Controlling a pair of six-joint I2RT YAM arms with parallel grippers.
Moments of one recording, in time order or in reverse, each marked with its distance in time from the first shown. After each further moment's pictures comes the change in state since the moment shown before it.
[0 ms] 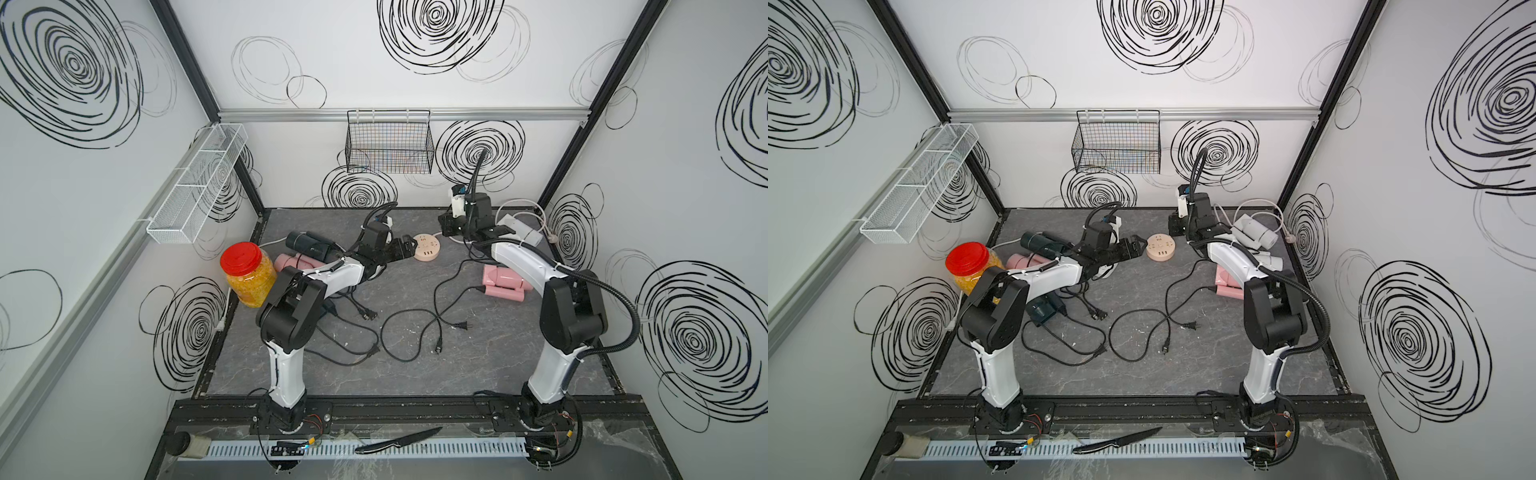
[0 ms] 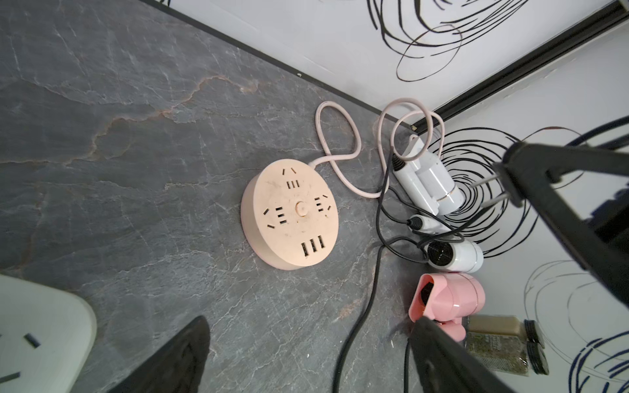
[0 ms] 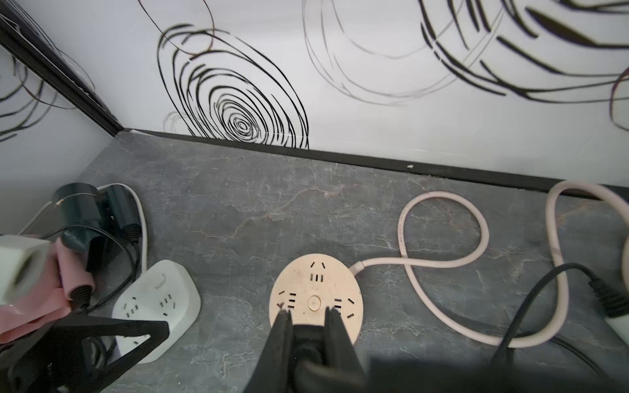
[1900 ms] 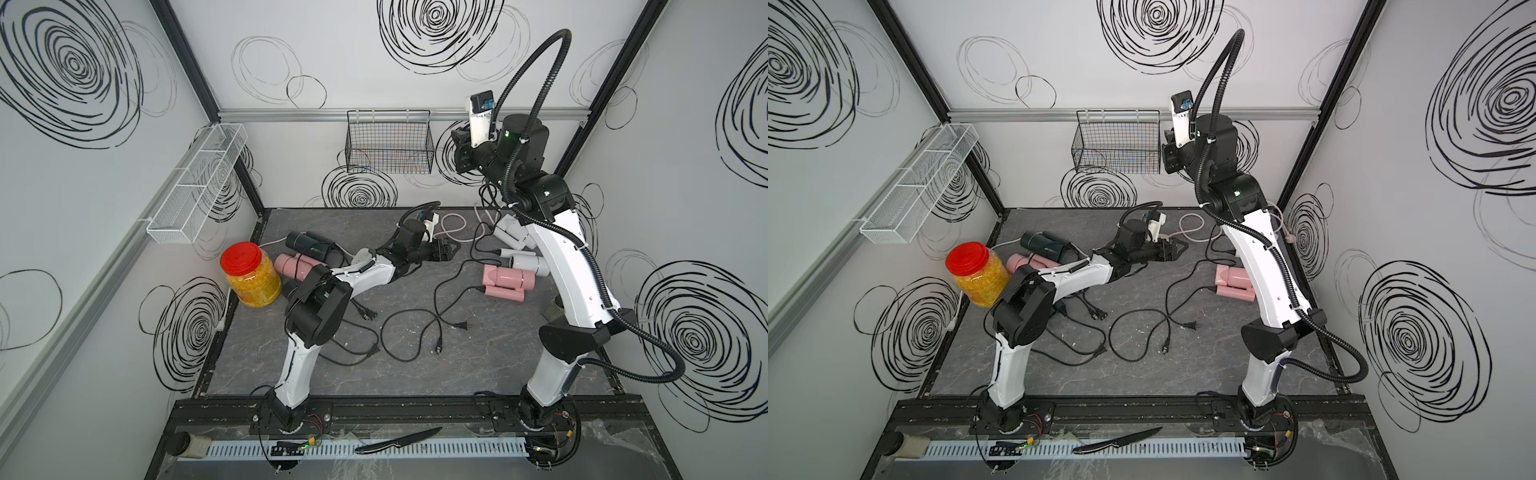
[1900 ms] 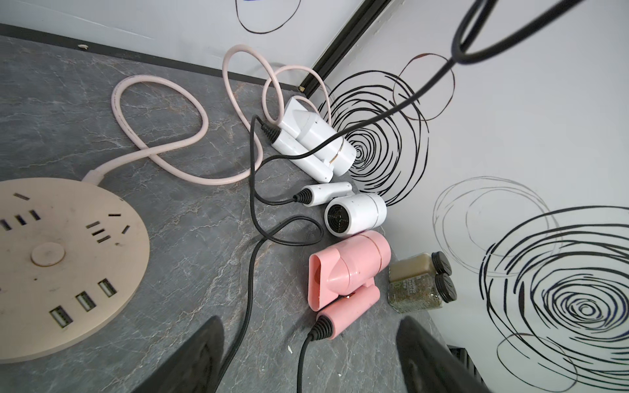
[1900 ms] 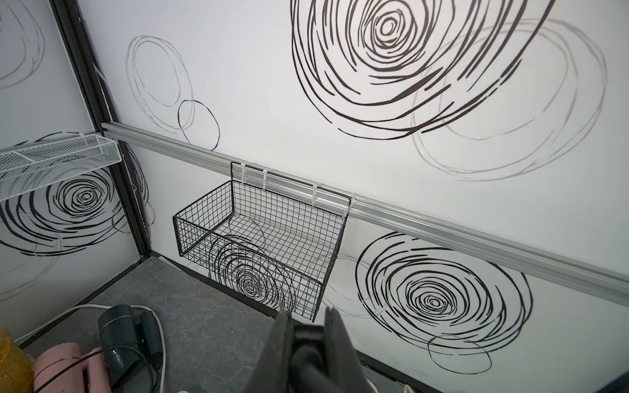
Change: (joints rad) left arm -0.179 0.144 0.253 0.056 0.121 0.069; right arm 0.158 -0.091 0.908 -0.510 0.243 -0.273
